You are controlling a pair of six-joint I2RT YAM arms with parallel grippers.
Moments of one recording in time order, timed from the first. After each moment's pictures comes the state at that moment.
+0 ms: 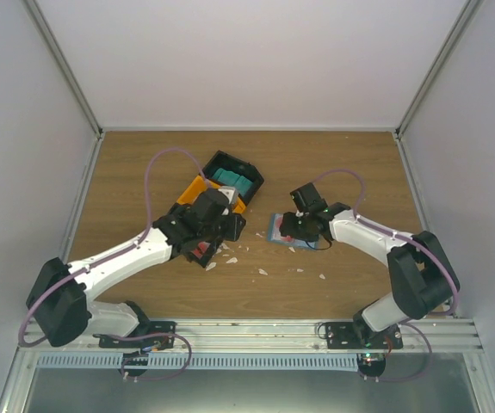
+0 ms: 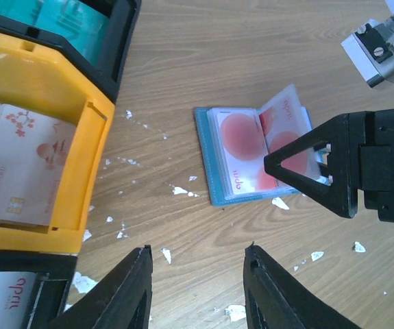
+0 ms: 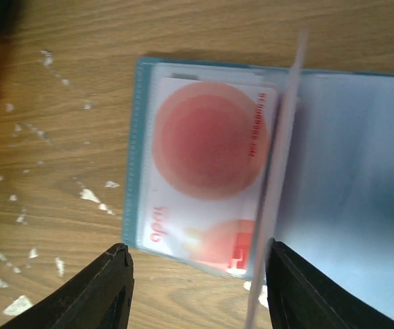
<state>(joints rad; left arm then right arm) -0.77 1.31 0.92 -0.36 -0.03 -0.53 0.53 1.52 0.88 -0.48 -0.06 0.67</state>
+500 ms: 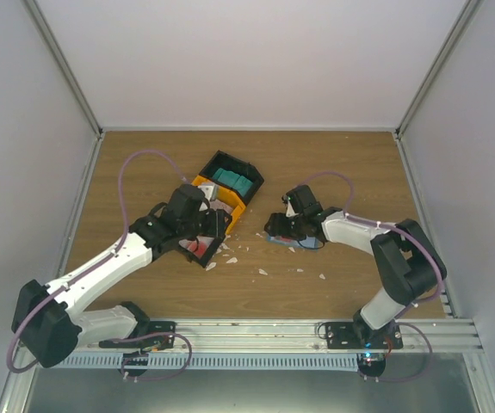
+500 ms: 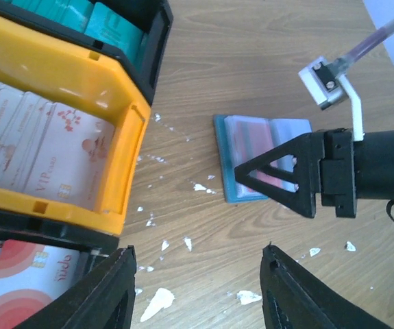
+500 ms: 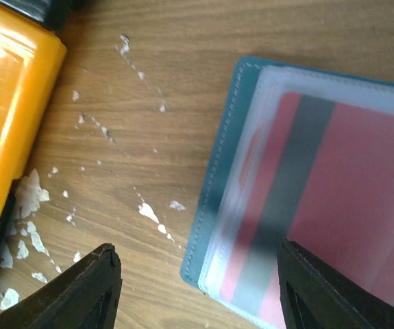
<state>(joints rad) -0.65 1.17 0.87 -0.41 0.06 -0.51 0.53 1.63 0.84 -0.21 -0.25 0.60</state>
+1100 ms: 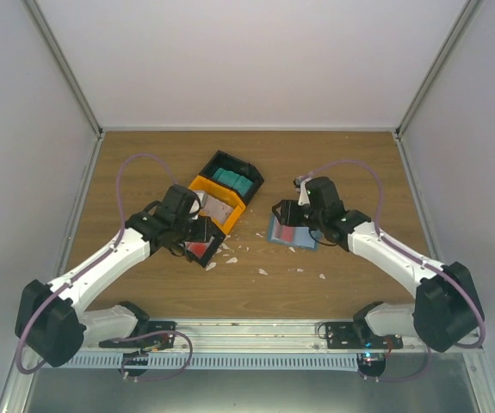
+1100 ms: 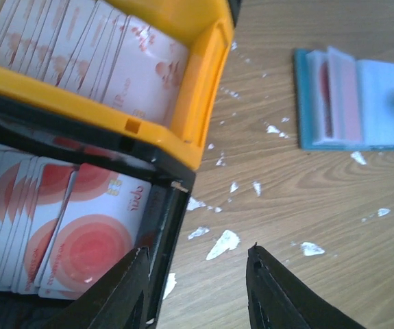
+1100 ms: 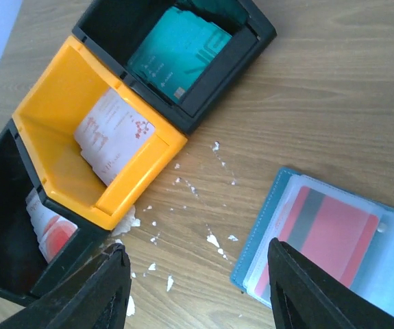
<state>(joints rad) -0.53 1.17 0.87 -0.61 0.12 -0.44 0.52 1.30 0.83 -0.24 -0.18 0.50</state>
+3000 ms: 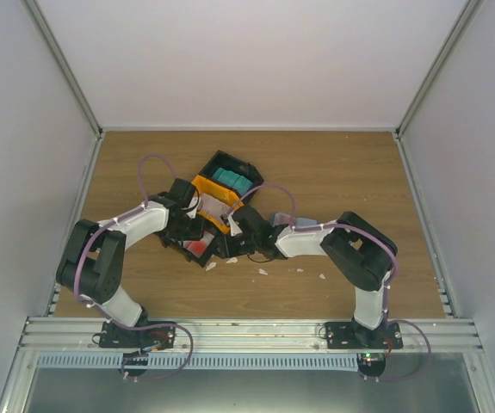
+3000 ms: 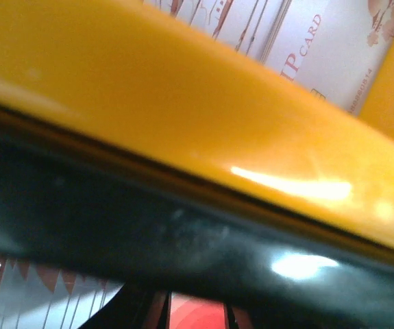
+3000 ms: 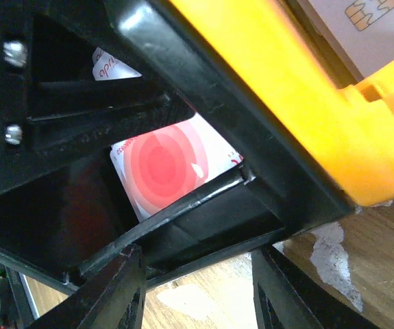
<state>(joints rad) -0.35 1.61 0.91 -0.58 0.18 -0.30 0.90 1.90 0.96 0.19 -0.36 0.66</state>
